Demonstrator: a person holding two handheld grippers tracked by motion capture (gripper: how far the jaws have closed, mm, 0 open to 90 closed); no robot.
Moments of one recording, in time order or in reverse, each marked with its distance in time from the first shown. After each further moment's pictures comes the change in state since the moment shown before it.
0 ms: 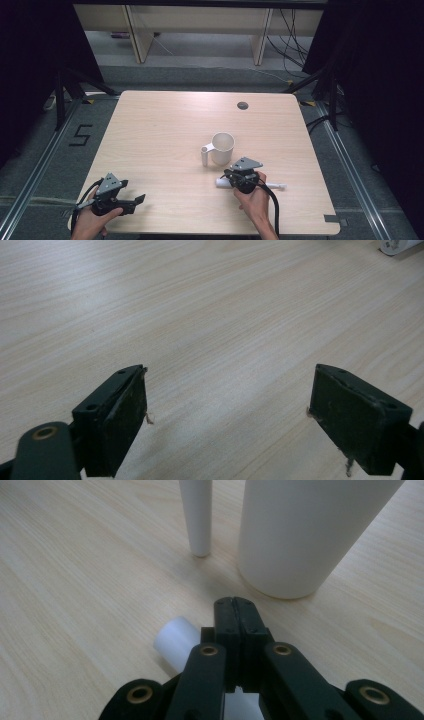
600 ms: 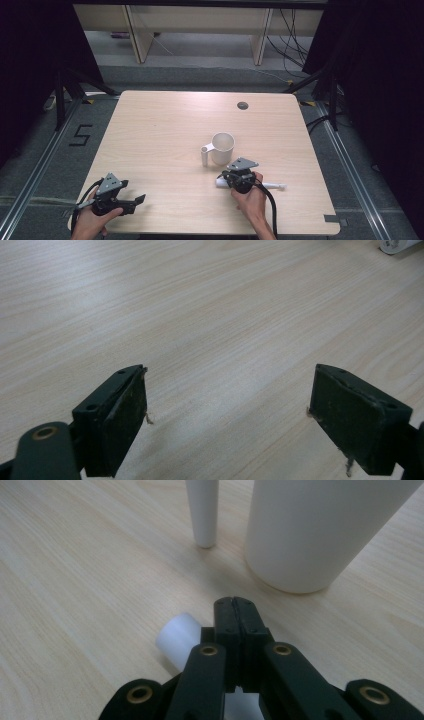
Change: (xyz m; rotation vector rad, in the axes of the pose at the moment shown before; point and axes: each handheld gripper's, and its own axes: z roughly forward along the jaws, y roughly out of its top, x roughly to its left) left arm 0.001 -0.001 0.001 0.009 -0.001 0.000; right arm 0.005 -0.002 0.010 0.047 0.020 0.029
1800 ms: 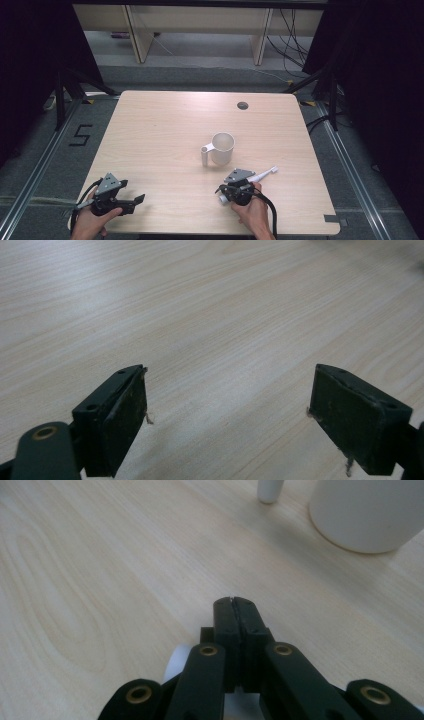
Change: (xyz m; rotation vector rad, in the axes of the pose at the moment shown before) left arm 0.000 0.001 -0.002 -0.010 0.002 -0.005; right arm 0.019 -0.015 -0.012 0.082 0.084 -0.087
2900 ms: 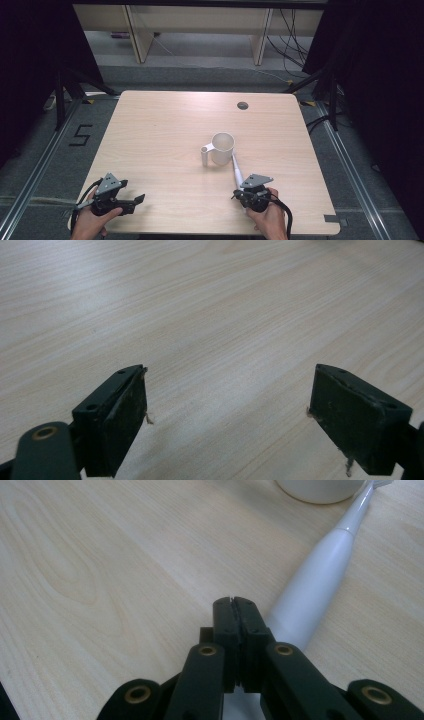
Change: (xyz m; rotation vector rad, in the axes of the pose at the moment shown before) left arm -0.001 0.000 0.001 -0.004 0.003 -0.002; right arm -0.013 -0.027 -0.033 0.015 -0.018 0.059
